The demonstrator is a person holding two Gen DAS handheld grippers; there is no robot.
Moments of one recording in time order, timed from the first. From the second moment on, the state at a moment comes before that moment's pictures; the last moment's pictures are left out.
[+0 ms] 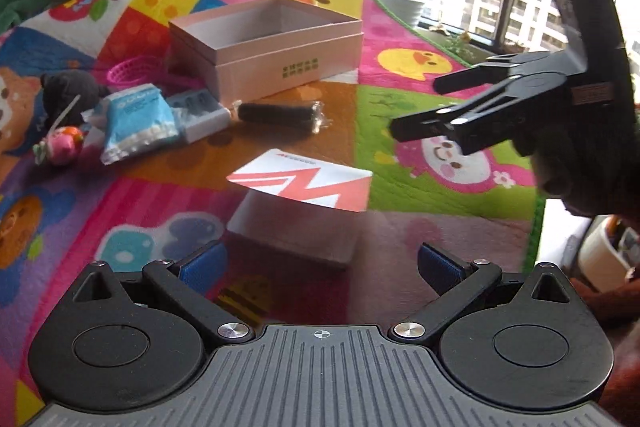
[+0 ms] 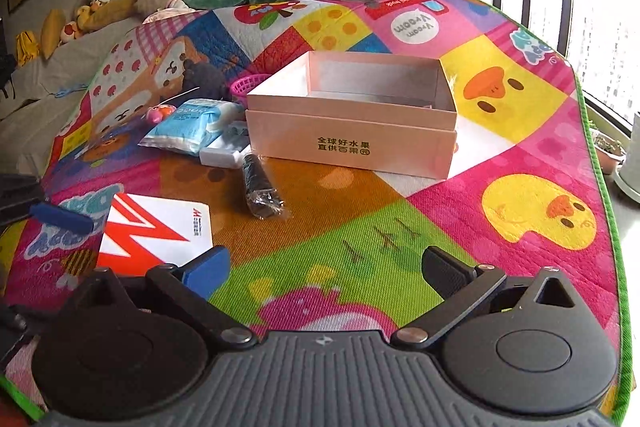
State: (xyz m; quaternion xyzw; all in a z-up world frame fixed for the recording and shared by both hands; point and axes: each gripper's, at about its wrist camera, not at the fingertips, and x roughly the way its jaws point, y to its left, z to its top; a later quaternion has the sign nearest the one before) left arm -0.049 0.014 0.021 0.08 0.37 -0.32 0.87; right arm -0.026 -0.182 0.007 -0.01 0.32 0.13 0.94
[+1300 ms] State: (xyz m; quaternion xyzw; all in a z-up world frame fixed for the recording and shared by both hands) left arm 0.003 -0.045 0.004 0.16 0.34 -0.27 0.89; right arm -0.015 -0.204 -0.022 0.00 0.33 0.05 0.94
